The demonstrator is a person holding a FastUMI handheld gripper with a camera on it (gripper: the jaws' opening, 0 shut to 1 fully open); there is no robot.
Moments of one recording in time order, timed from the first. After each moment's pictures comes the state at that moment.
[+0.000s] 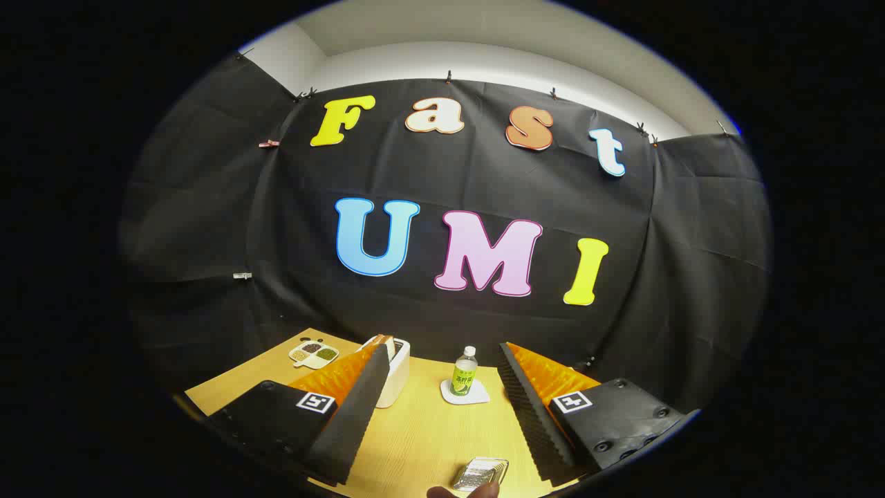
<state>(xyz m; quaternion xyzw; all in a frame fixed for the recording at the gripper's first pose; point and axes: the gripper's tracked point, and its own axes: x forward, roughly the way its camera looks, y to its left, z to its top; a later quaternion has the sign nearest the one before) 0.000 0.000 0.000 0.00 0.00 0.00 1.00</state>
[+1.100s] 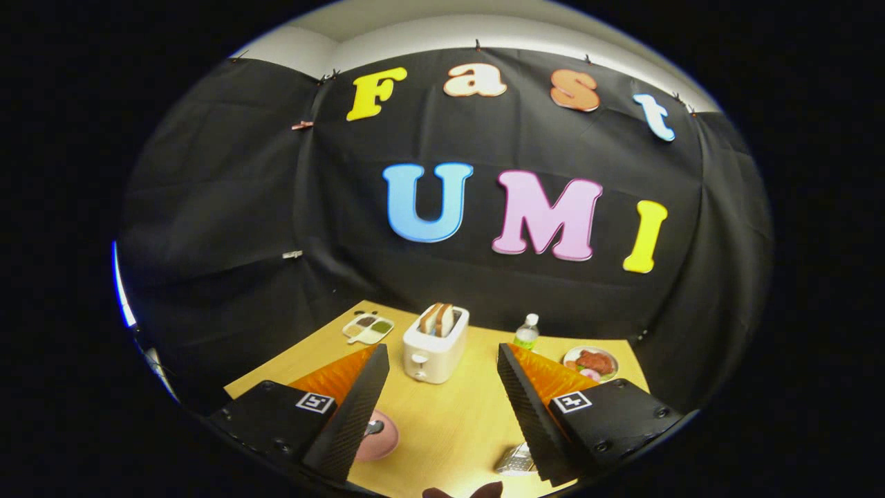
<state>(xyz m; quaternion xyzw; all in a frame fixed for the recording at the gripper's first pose) 0.004 0.083 -0.045 0.03 0.11 0.13 0.98</state>
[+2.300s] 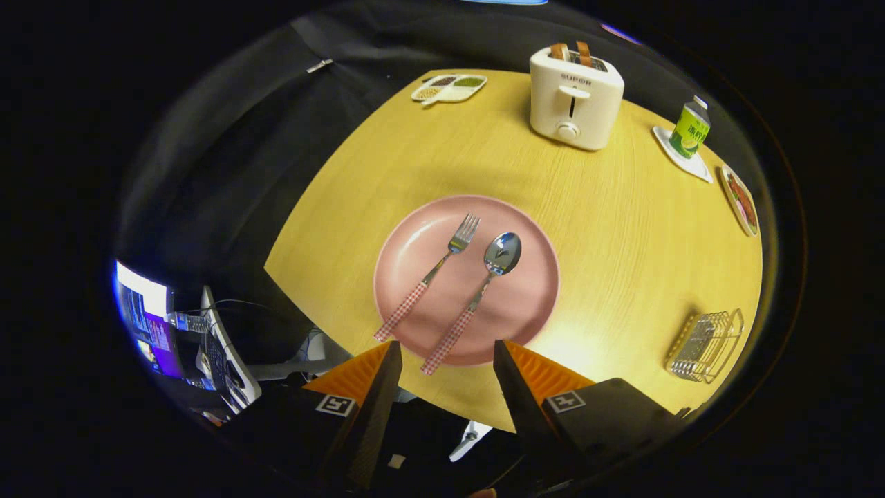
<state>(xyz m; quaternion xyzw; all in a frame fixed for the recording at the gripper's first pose) -0.058 0.267 -0.334 0.04 0.57 0.24 0.78</state>
